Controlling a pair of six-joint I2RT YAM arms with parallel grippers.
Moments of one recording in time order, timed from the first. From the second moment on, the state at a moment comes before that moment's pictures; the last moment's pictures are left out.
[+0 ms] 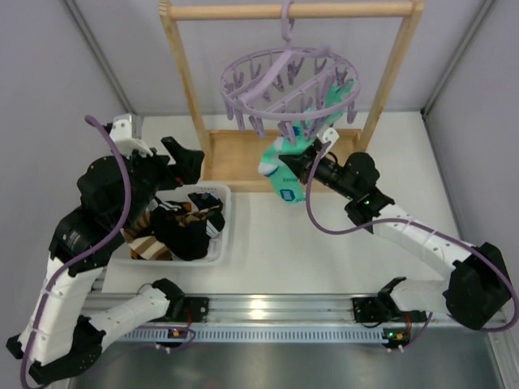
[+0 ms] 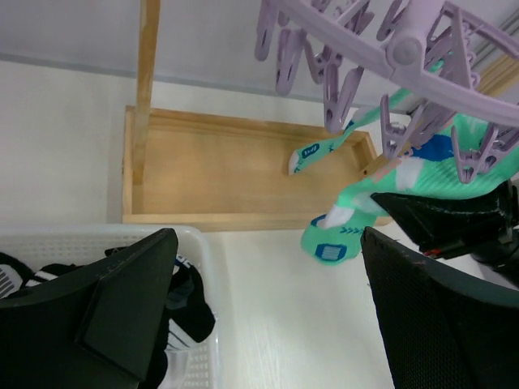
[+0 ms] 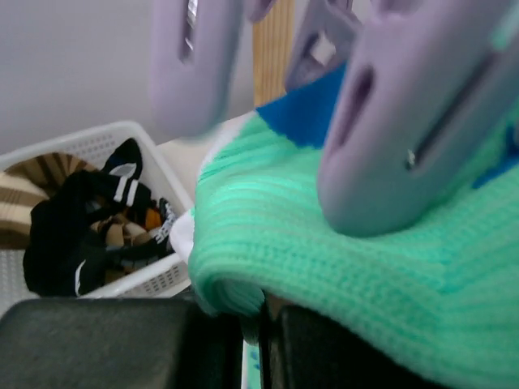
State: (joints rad) left arm -0.61 0.85 1.49 -0.80 -0.35 -0.45; right arm 0.59 1.25 0.82 0.54 -0.40 0.04
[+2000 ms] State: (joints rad) left arm -0.88 1.53 1.94 -0.81 -0.66 -0.20; right arm 1.29 1.79 1.33 0.31 0.95 -0.35
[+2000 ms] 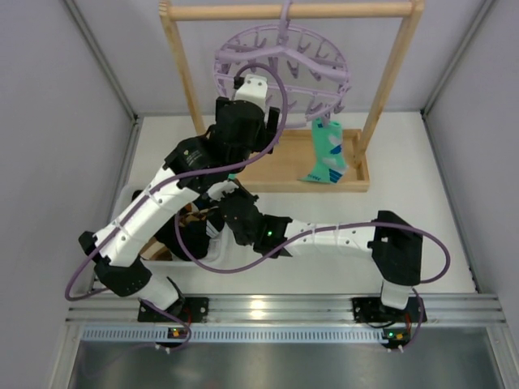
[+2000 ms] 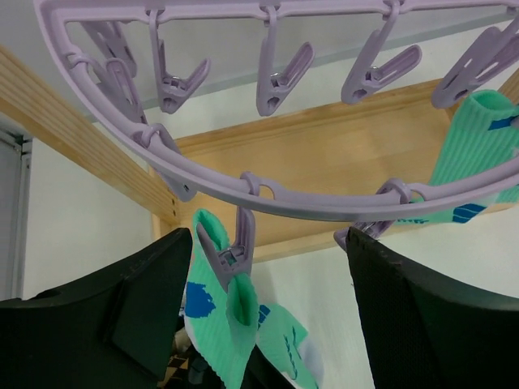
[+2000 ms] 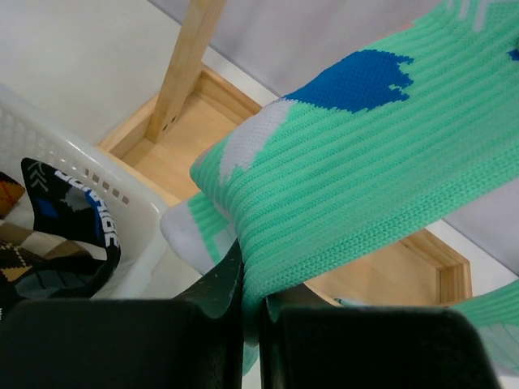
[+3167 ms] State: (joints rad) left arm -0.87 1.62 1.90 -0.80 -0.83 -0.16; right arm 1.33 1.79 1.31 0.31 0.92 -0.35
